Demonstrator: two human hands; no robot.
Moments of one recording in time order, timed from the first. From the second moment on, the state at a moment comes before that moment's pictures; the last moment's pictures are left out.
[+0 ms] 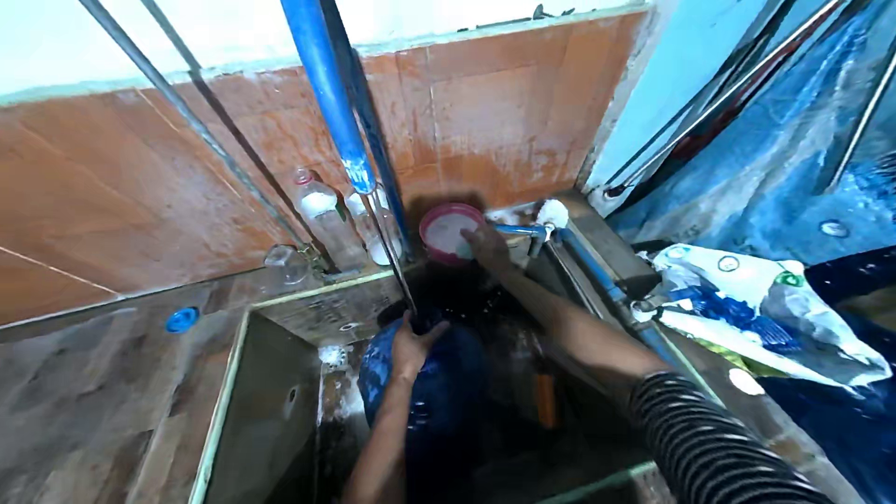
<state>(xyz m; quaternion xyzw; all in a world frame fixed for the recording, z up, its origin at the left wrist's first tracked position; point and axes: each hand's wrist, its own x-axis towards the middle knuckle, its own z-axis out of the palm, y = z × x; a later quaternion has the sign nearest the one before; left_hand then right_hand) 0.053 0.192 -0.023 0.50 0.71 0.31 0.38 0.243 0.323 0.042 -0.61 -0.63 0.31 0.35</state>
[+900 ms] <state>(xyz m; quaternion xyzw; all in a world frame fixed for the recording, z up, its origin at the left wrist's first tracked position) 0.084 0.113 -0.019 0.49 0.70 0.40 0.34 0.445 0.036 0.015 -0.82 -0.52 0.24 0.05</state>
